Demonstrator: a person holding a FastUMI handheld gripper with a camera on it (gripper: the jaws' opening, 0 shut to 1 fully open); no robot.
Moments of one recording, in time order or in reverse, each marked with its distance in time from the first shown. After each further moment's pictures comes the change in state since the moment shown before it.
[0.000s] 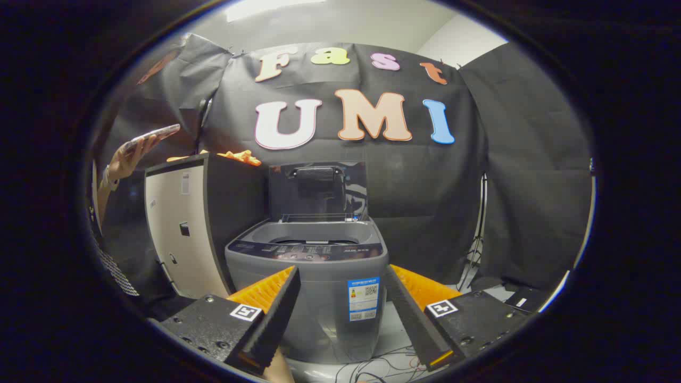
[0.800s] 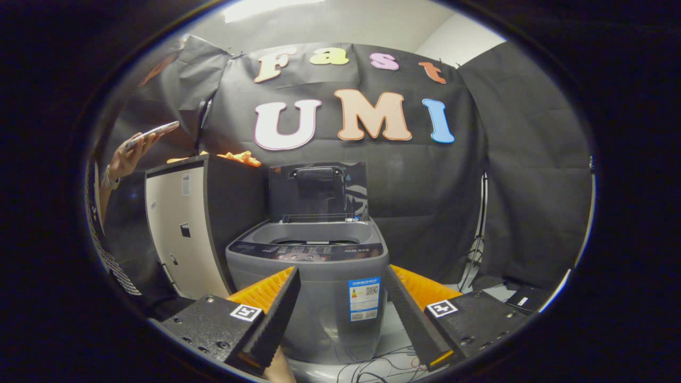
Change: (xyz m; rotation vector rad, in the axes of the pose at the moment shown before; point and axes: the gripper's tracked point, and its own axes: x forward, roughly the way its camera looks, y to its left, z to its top) arm 0.001 -0.001 -0.002 0.006 0.005 0.003
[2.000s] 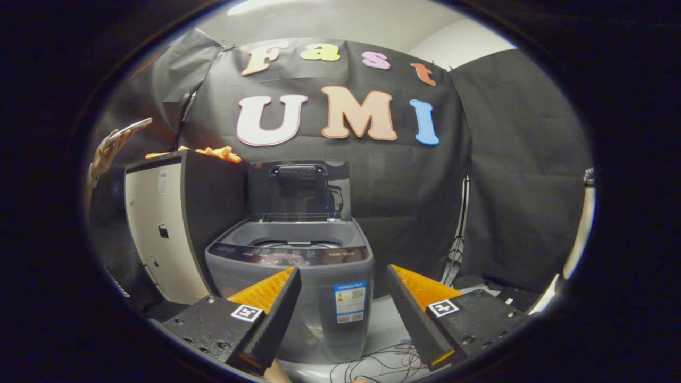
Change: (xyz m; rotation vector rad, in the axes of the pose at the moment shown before) arm 0.028 0.017 0.036 -0.038 0.007 -0.092
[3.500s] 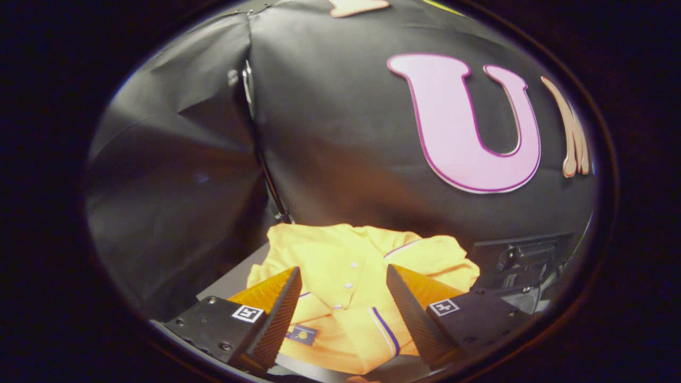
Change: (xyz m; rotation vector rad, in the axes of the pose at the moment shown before) arm 0.240 0.457 0.200 0.036 0.474 0.535
